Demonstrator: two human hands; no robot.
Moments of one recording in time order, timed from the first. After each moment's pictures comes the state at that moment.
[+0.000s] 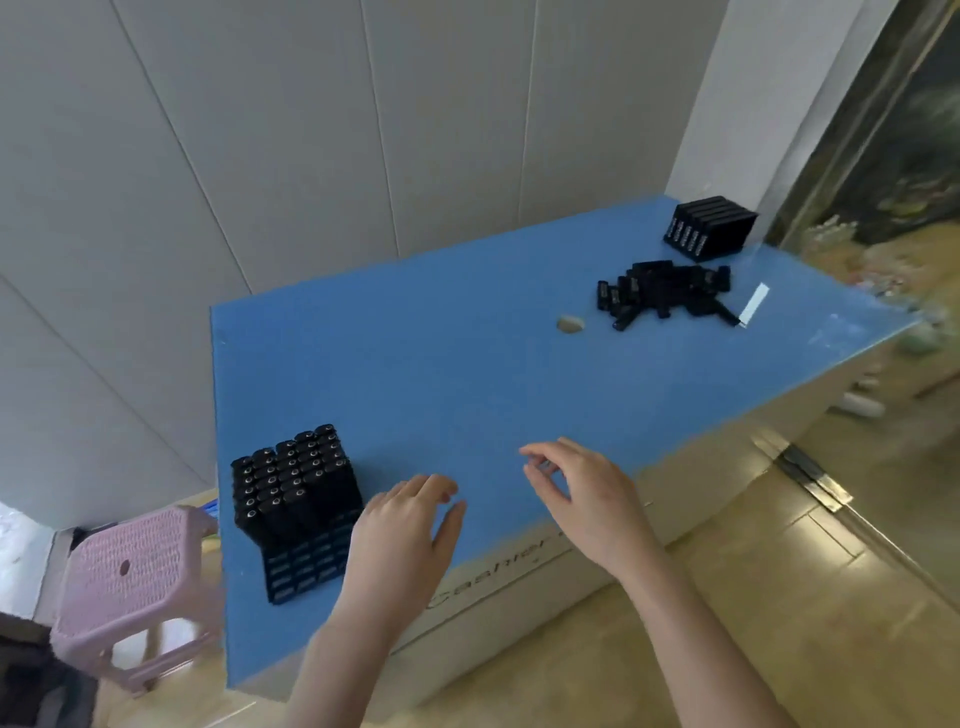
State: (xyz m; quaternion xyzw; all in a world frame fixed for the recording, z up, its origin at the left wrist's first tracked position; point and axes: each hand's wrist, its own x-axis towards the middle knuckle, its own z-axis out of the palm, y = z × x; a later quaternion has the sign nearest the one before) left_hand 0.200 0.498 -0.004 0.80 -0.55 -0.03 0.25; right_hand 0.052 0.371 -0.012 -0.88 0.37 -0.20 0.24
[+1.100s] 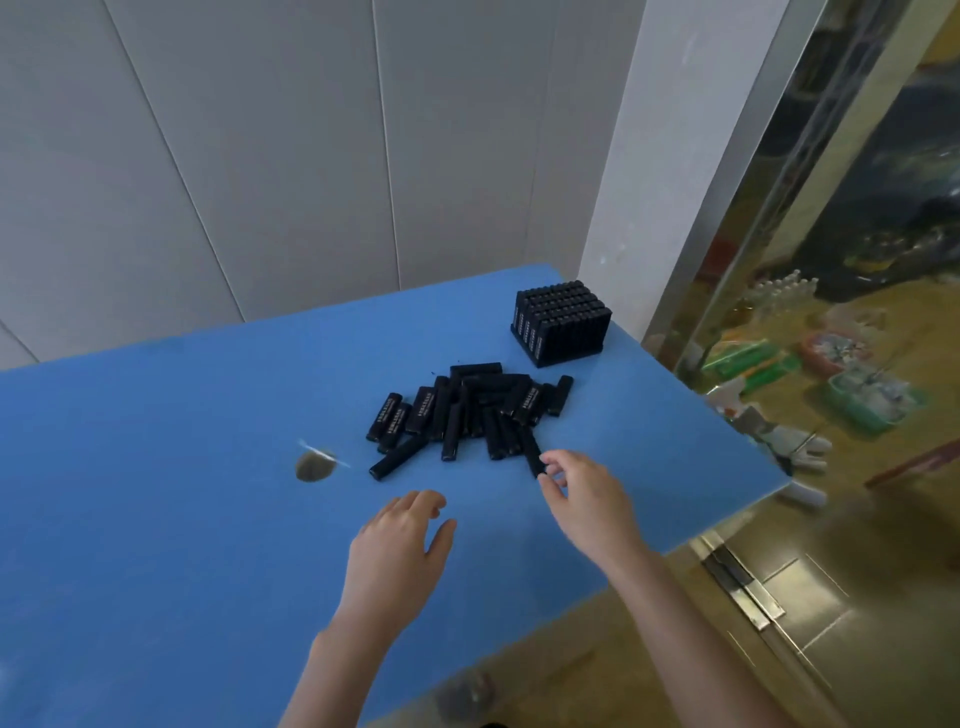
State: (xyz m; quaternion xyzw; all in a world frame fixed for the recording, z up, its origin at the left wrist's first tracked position) left_hand 0.019 0.094 -0.028 0.83 -0.50 -0.09 0.24; right_hand -0.123 -0.049 -0.031 -0.84 0.47 -0.14 0.23
